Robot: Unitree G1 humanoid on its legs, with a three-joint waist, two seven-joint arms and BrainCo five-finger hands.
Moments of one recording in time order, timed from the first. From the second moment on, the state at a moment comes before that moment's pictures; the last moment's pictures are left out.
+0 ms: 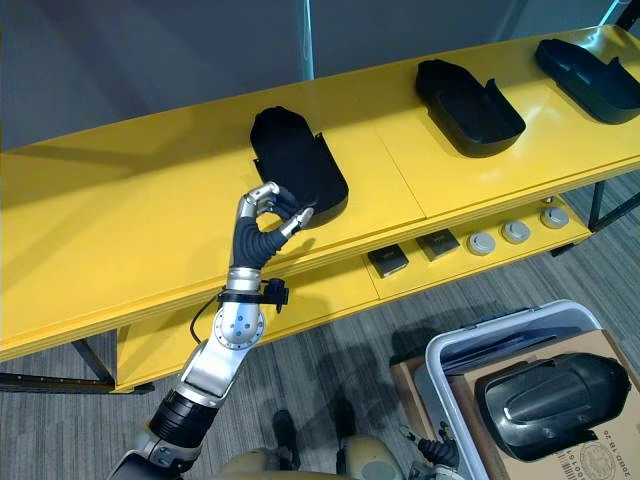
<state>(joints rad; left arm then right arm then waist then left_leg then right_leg) -0.26 0.07 -0.37 0.09 0.35 -0.11 0.37 0.18 -0.05 -0.19 0.87 0.16 -0.11 -0.19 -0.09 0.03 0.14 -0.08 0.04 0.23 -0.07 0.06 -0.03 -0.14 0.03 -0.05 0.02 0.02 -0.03</state>
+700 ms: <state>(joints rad) -0.56 0.14 -0.40 0.44 0.28 -0.12 0.39 0.11 -0.05 -0.23 0.92 0.15 -0.10 -0.20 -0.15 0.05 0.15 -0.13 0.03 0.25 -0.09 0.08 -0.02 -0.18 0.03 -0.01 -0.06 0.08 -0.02</state>
